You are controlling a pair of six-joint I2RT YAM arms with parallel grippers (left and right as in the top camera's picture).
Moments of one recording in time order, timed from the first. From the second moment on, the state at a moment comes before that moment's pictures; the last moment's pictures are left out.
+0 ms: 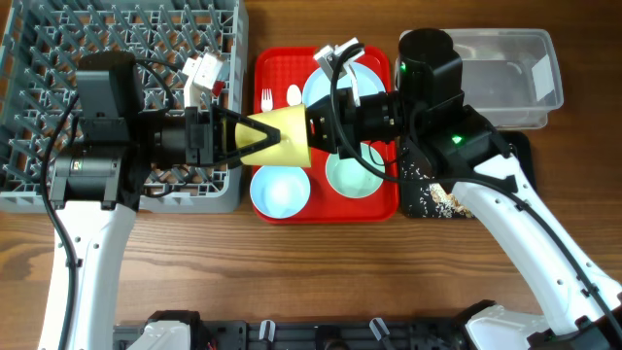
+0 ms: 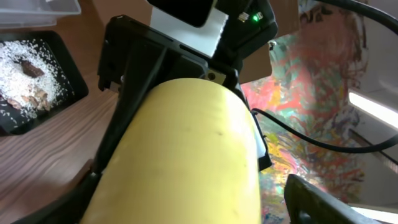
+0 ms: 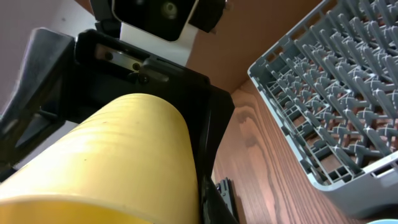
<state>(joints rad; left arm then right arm) -0.04 1.25 1.30 -0.72 1.52 -0.58 0.48 1.45 1.32 -0.20 -1.16 0.50</state>
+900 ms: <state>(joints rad) -0.05 1.25 1.30 -0.65 1.44 -0.58 0.32 1.45 1.32 -0.40 -1.11 0.51</state>
